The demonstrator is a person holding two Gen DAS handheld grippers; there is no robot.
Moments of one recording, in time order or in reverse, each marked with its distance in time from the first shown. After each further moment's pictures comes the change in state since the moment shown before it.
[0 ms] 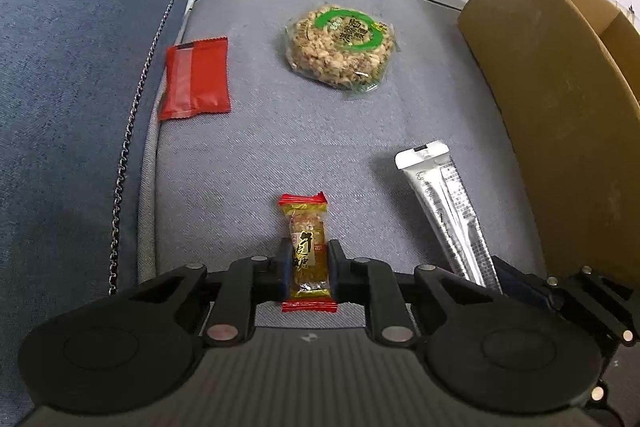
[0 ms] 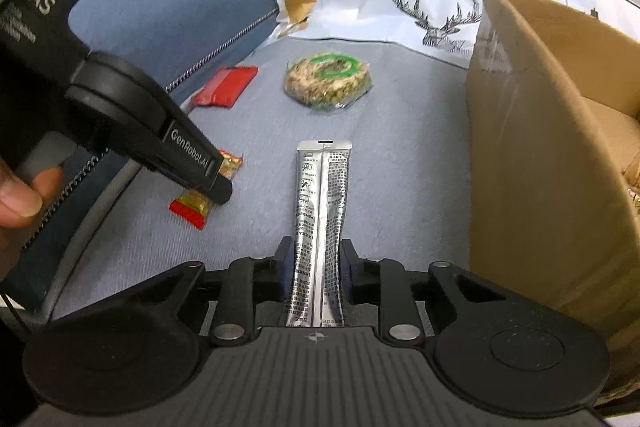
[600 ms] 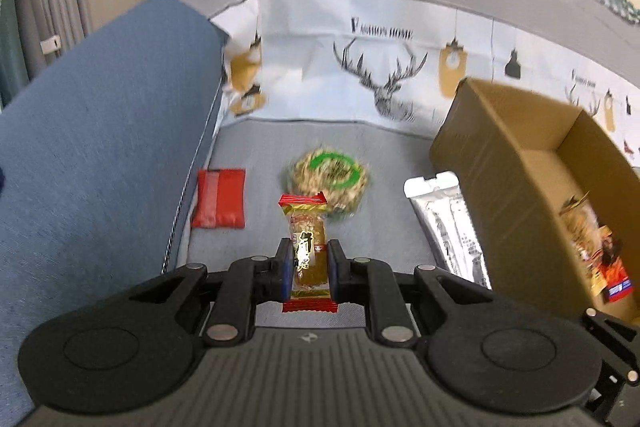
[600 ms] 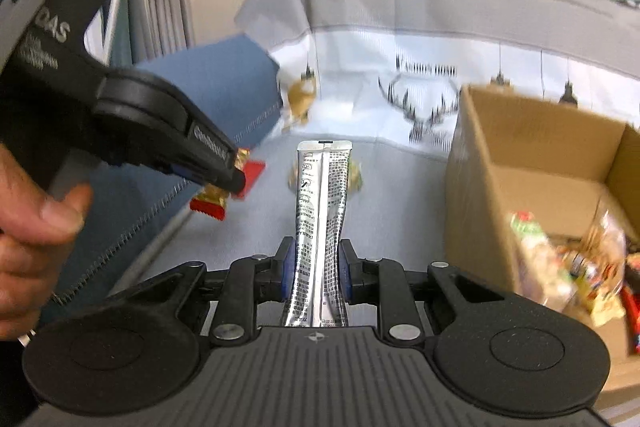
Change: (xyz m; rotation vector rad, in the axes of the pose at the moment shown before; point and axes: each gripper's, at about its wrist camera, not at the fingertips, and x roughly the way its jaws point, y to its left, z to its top) left arm -0.086 -0.015 -0.008 -0.061 -0.369 0.025; right arm -0.067 0.007 0.013 -0.026 -0.268 -0.012
